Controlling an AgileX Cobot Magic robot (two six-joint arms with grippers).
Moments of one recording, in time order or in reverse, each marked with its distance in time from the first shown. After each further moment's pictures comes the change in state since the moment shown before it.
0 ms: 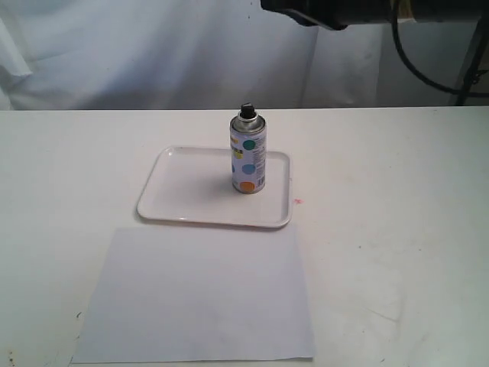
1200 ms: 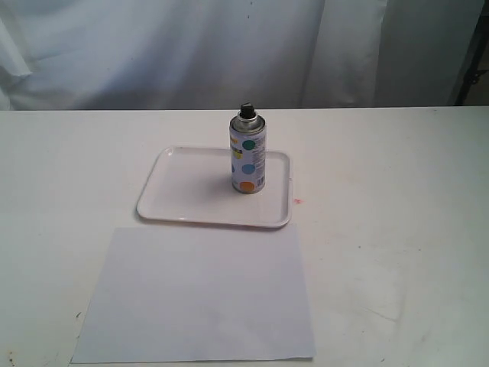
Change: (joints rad) left arm 0.000 0.000 0.000 0.000 0.000 0.000; right arm -0.017 -0.647 0.396 -0.007 0.185 0.044
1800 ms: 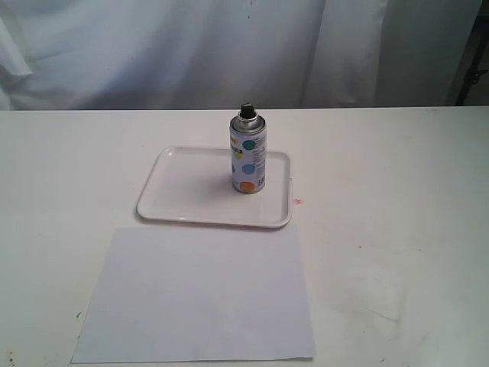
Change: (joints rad) left arm 0.000 0.000 0.000 0.000 0.000 0.000; right arm -0.359 -0.477 0.421 0.000 0.028 0.022
